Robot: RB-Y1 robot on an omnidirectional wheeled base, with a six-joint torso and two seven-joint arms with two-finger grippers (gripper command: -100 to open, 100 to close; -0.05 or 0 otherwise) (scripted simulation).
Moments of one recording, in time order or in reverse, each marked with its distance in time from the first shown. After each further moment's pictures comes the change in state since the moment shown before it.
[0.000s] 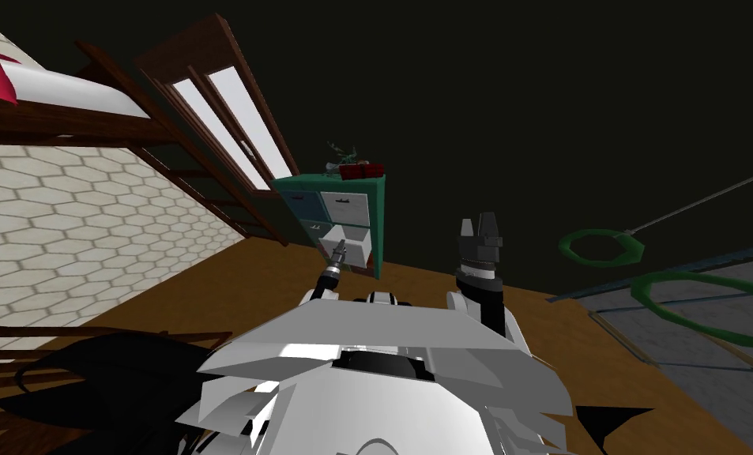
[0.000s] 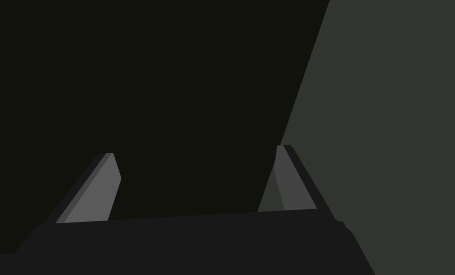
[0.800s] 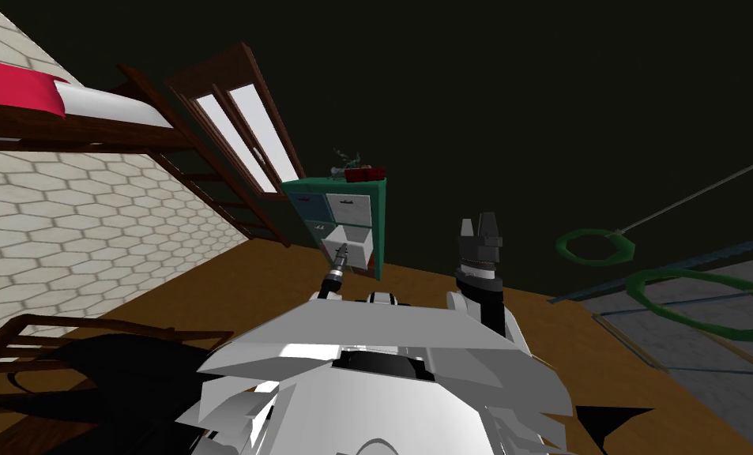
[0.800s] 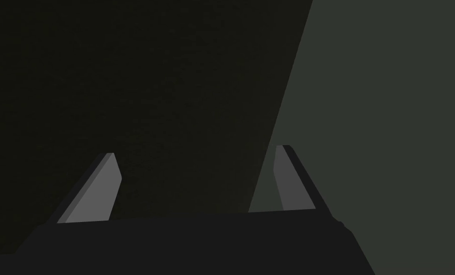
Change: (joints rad) left arm -0.047 -0.026 0.006 0.183 -0.008 -0.160 -0.013; right arm 0.000 0.000 0.000 0.000 0.000 0.000 0.000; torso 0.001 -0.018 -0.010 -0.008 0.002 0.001
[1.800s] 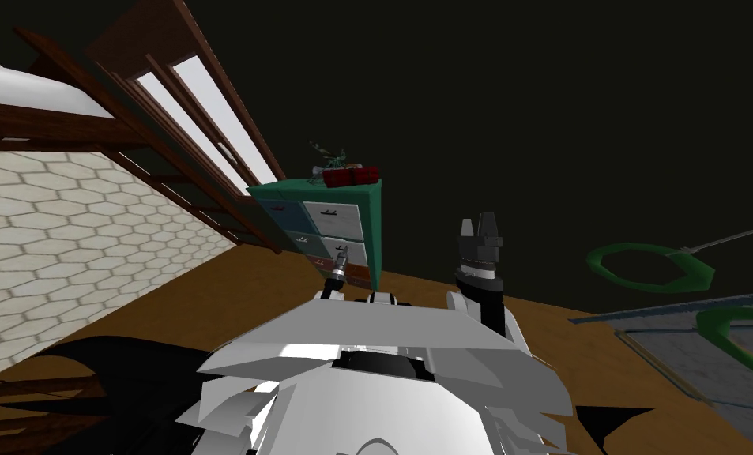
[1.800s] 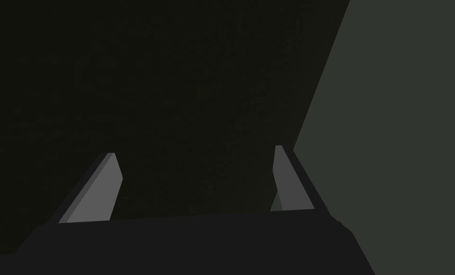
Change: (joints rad) left arm -0.061 -0.029 0.023 0.121 -0.002 -0.072 -0.017; right arm 0.000 0.000 0.000 0.000 0.000 0.000 0.000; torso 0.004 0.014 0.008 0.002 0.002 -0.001
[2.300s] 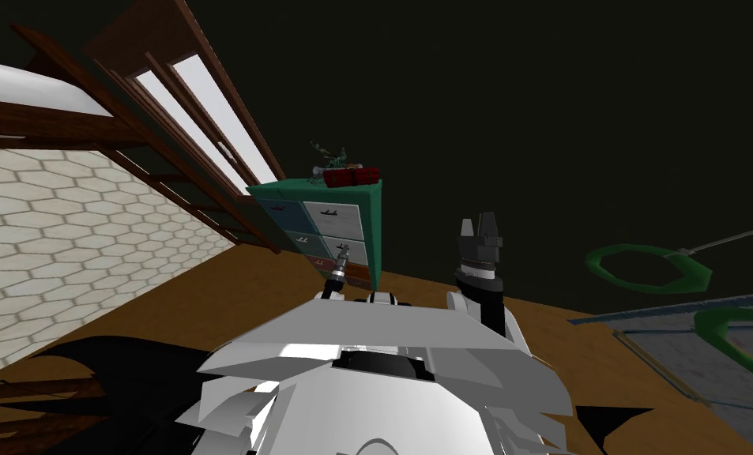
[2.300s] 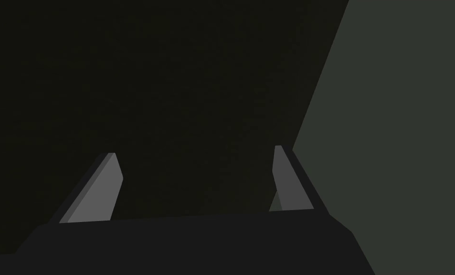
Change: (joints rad) left arm 0.003 -0.003 0.003 0.019 -0.001 -0.003 -0.003; right arm 0.000 0.000 0.000 0.000 0.000 0.000 0.000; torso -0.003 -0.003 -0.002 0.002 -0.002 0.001
